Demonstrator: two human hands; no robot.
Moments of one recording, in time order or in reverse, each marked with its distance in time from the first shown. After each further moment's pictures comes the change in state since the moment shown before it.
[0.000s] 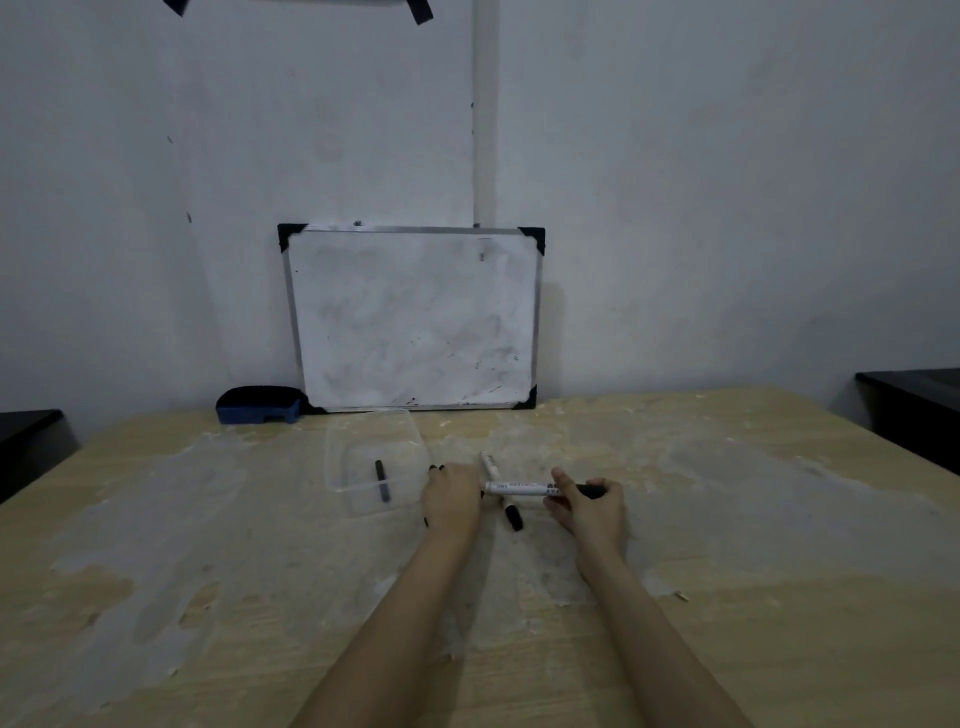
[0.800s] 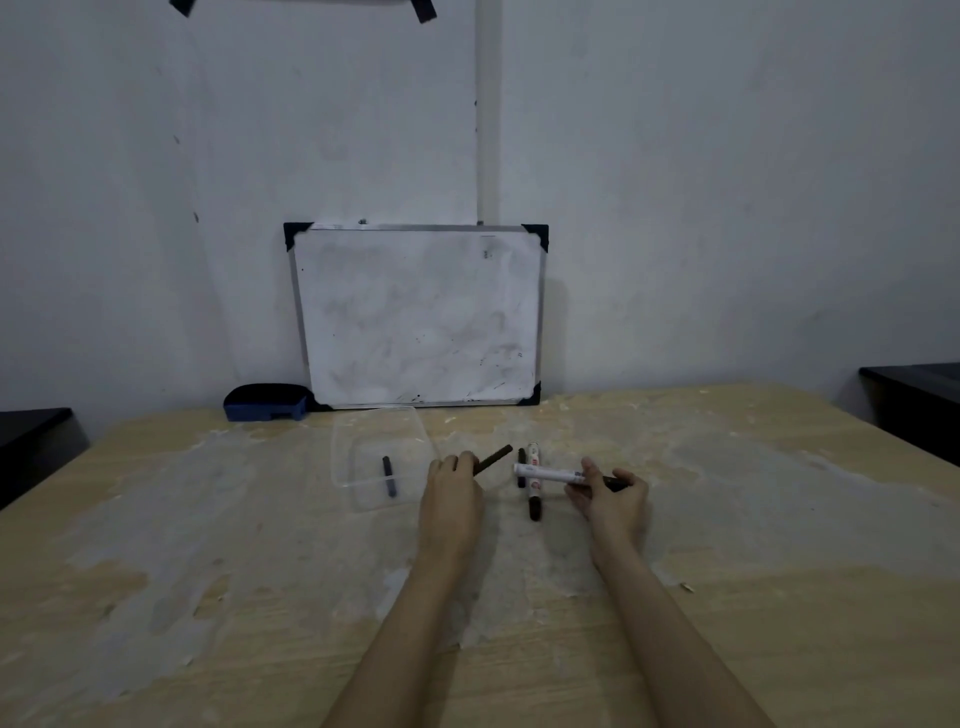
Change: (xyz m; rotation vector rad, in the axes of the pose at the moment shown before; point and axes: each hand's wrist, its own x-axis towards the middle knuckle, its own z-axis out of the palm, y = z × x) left_hand -0.037 -0.011 -0.005 -0.445 0.314 0.100; right_hand 0.008 -0.003 -0.003 0.020 0.116 -0.054
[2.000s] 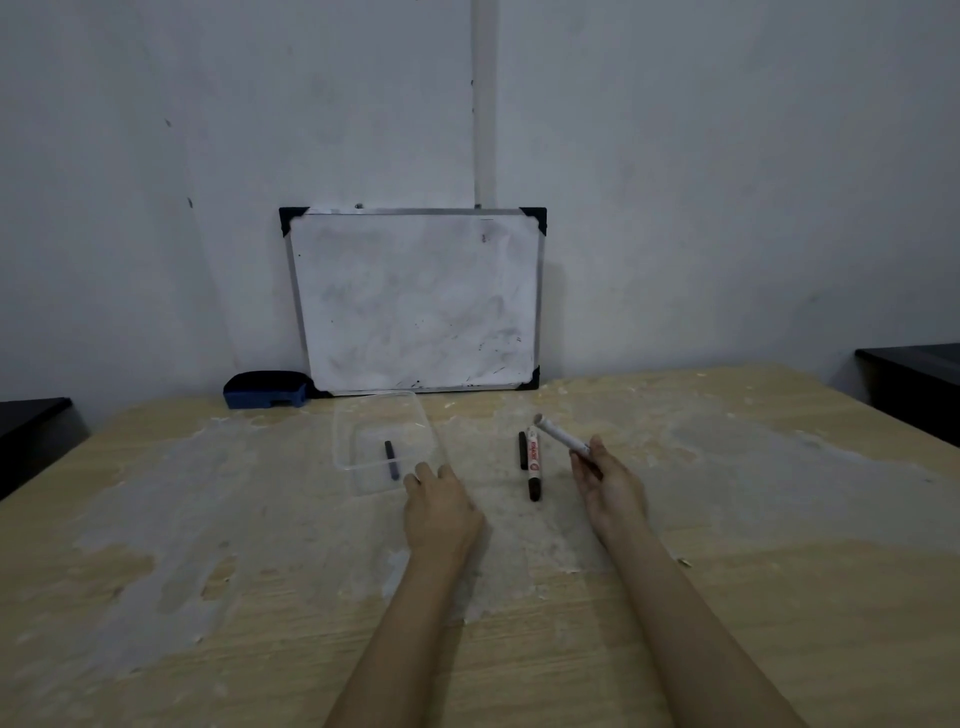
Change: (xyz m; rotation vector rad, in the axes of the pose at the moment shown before) left_hand -0.020 -0.009 -0.006 0.232 -0.143 -0.167; right_hand 0.001 -0.004 -0.008 0.368 -0.125 0.256
